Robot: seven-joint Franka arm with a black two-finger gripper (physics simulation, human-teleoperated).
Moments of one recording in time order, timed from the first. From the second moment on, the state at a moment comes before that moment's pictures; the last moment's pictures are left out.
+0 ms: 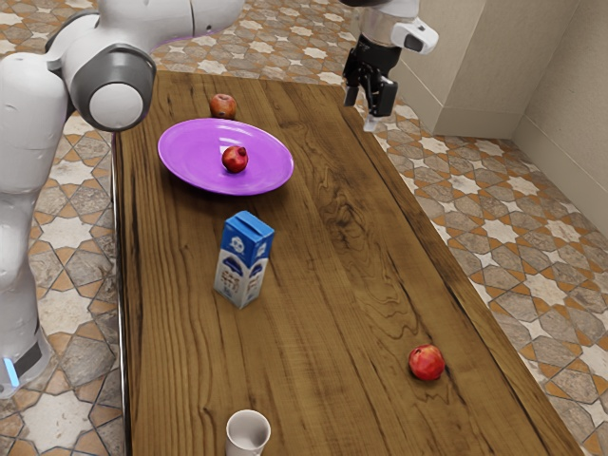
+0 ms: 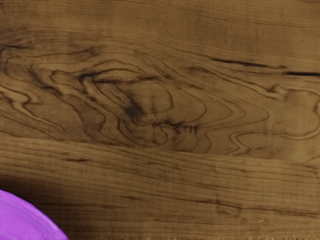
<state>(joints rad) -0.02 0.28 0.17 -1.05 -0.04 1.34 0.05</state>
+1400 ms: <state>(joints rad) -0.02 -0.16 0.36 -1.84 0.09 1.62 0.88</state>
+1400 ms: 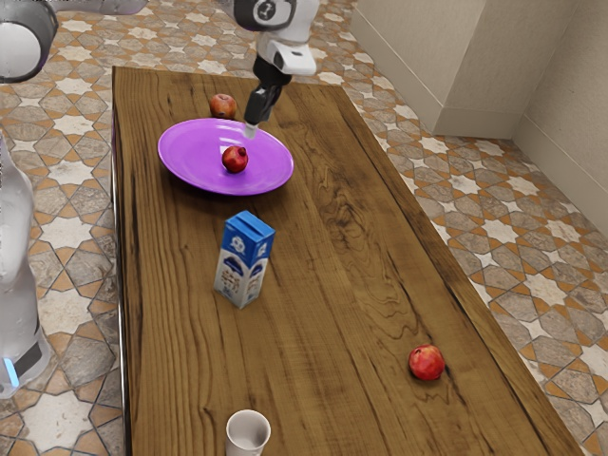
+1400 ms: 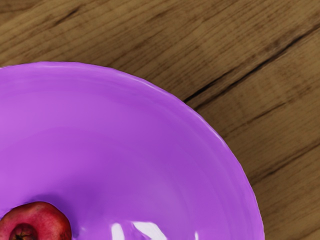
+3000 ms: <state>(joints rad) 0.13 -0.13 0.44 -2.11 0.13 2.01 1.28</state>
